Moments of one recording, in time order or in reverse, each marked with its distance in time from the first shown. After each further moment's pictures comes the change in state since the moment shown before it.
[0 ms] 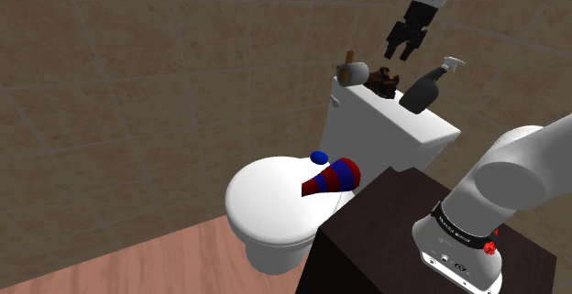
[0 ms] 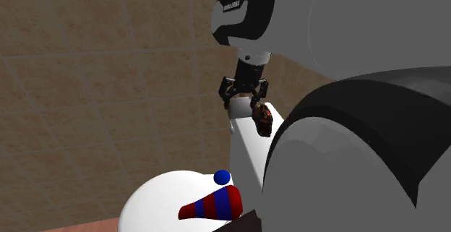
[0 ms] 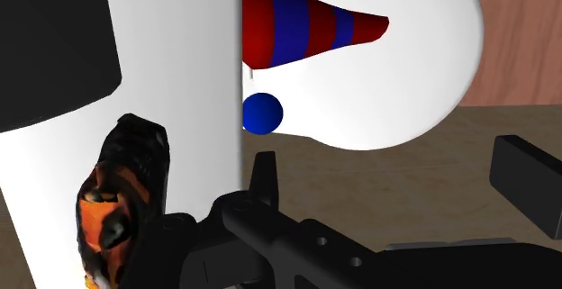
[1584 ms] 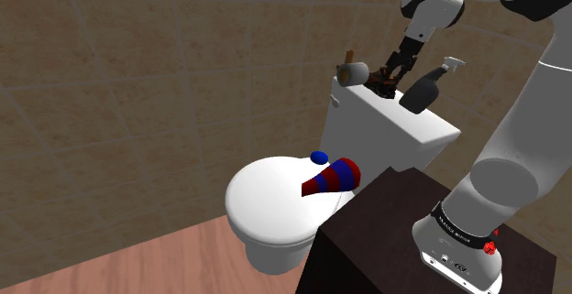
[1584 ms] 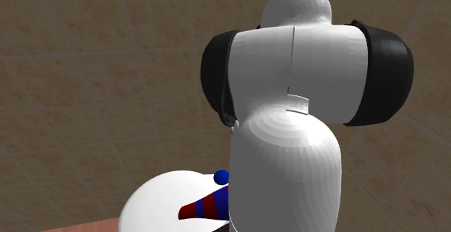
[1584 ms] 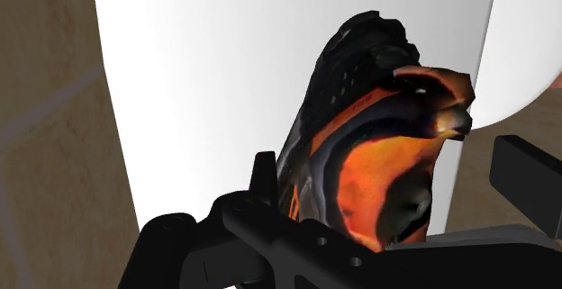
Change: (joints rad) arm -0.082 0.612 -0.257 0.280 0.282 0.154 -0.469
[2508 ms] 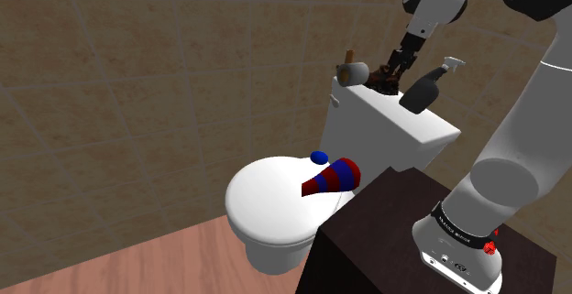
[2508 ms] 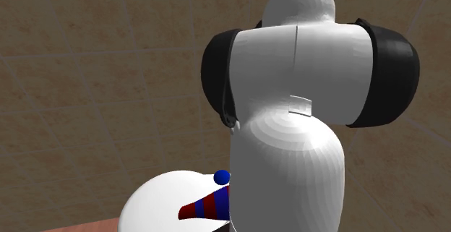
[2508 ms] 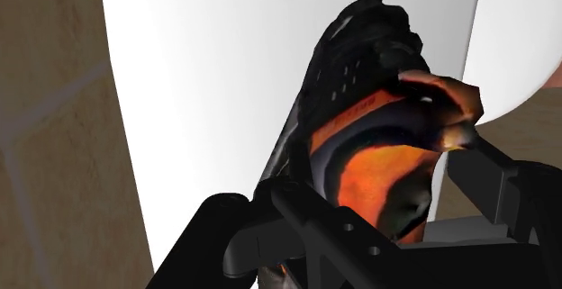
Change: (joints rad) arm 0.002 -0.013 -0.002 0.023 -0.012 -0.032 0.013
